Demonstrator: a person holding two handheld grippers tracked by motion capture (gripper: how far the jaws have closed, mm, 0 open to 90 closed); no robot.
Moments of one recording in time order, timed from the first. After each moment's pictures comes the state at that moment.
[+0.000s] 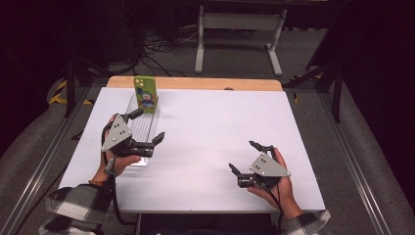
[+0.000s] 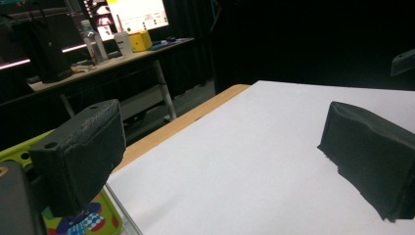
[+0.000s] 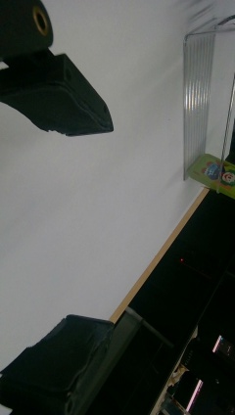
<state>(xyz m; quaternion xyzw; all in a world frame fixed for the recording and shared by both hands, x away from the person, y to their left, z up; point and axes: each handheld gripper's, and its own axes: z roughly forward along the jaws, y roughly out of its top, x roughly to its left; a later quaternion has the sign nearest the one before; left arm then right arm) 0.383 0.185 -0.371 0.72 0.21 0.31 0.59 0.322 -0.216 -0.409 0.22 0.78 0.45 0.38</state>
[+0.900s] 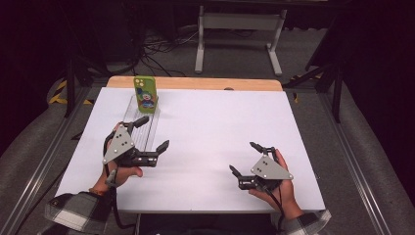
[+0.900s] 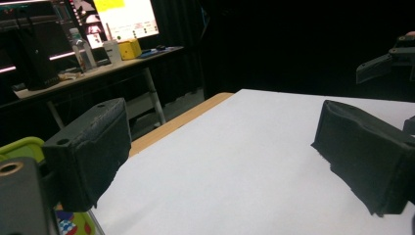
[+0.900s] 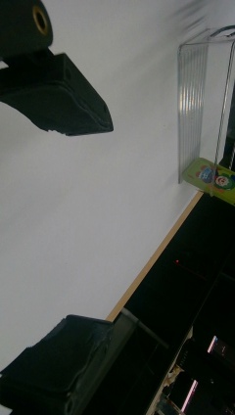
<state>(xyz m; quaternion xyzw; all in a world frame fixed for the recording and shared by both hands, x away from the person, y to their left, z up) 0.357 0.172 -0.372 0.71 0.20 0.30 0.61 0.315 -0.217 -0.406 0.22 0.78 0.45 0.38</state>
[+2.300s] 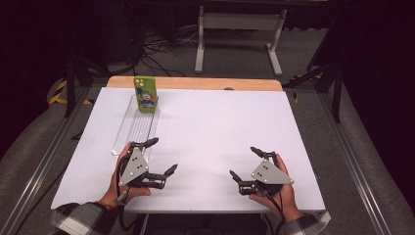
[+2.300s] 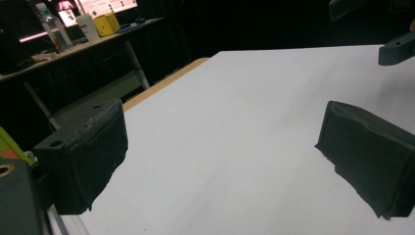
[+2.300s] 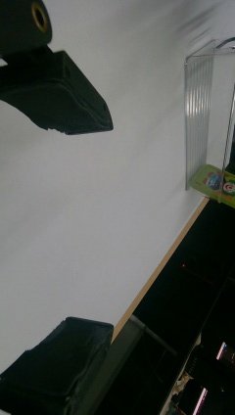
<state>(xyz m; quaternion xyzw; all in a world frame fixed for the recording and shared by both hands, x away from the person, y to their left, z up) 0.331 0.156 -0.420 0.76 0.18 0.29 0.56 0.304 -0.218 -0.412 0.23 0.78 0.45 0.37</state>
